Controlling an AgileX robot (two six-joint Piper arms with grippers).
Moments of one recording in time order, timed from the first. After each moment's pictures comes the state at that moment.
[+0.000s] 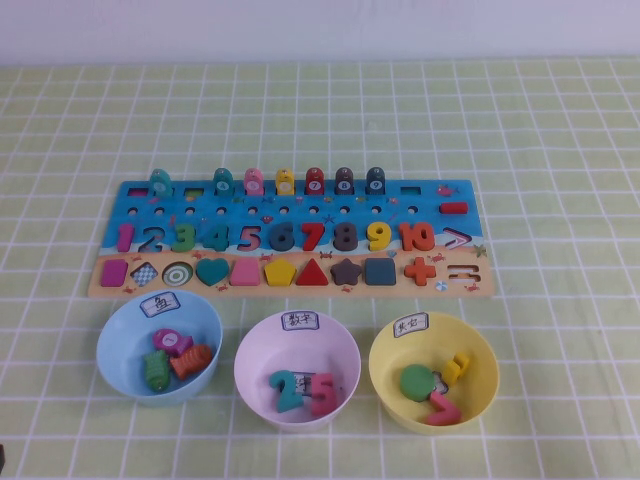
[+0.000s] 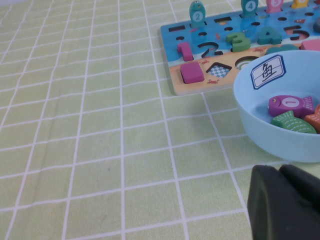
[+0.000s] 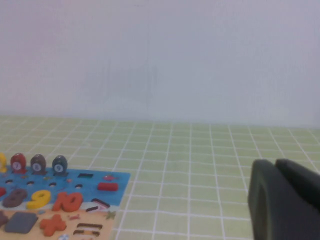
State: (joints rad) right arm 0.18 0.16 -0.09 0.79 -0.03 -0.77; left arm -0.12 -0.01 0.03 0.07 0.37 0.03
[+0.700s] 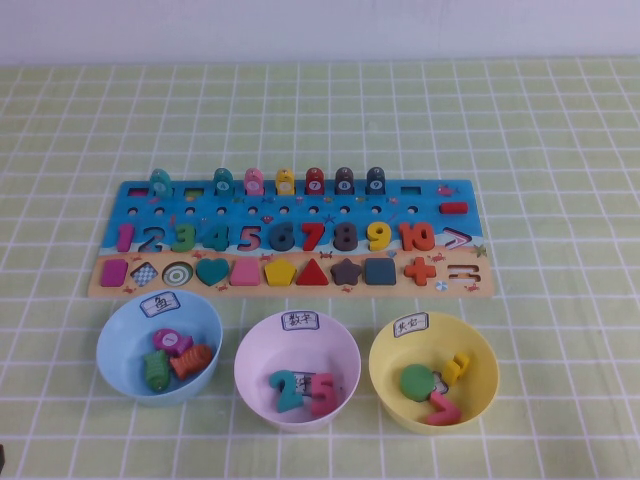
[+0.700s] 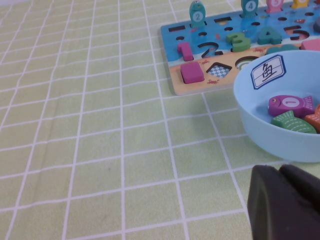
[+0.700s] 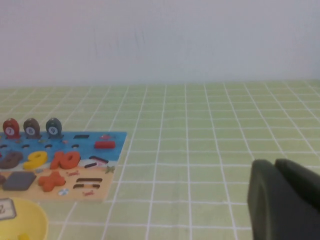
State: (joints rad) right arm -0.02 -0.01 0.03 0.87 0.15 -0.76; left arm -0.12 -0.01 0.03 0.07 0.37 0.03
